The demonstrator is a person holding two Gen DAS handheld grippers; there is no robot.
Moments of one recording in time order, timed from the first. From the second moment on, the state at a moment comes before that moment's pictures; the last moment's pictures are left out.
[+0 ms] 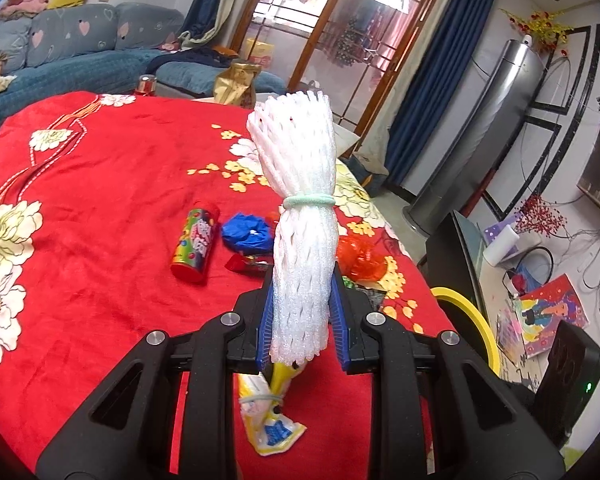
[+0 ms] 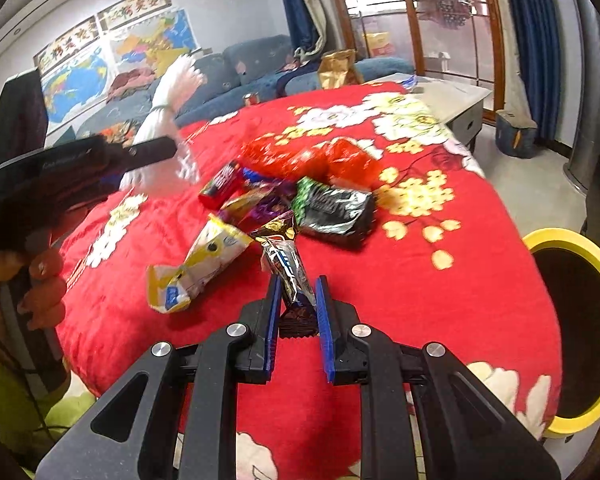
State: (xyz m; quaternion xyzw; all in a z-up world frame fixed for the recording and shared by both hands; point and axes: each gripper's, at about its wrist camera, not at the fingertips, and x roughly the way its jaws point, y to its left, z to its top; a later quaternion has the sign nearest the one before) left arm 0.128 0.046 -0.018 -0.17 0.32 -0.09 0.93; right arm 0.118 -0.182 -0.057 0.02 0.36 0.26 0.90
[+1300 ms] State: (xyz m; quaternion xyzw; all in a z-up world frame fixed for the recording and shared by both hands) left arm 0.109 -0.058 -0.010 -0.09 0.32 -0.19 0.92; right arm 0.124 -0.279 -0.029 0.10 0.32 0.17 0.93
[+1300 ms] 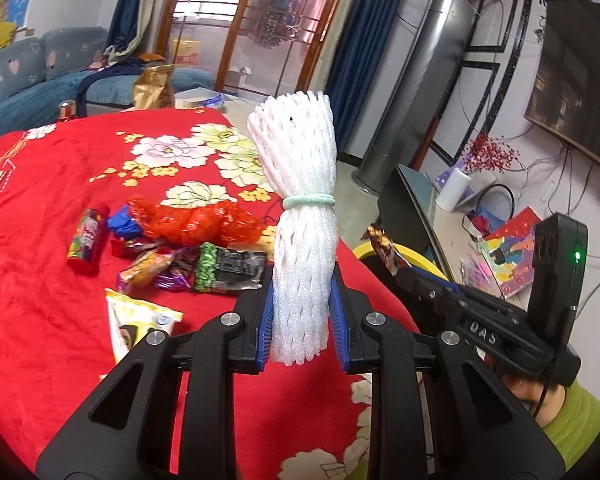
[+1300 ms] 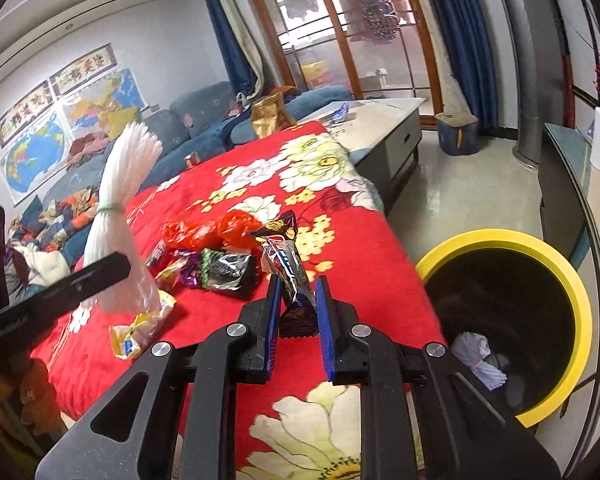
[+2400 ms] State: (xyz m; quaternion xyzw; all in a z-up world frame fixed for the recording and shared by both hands) left arm 0.108 -0.168 -0.033 0.00 0.35 -0.29 0.89; right arm 0.131 -0.379 -0.041 0.14 0.31 0.03 0.94
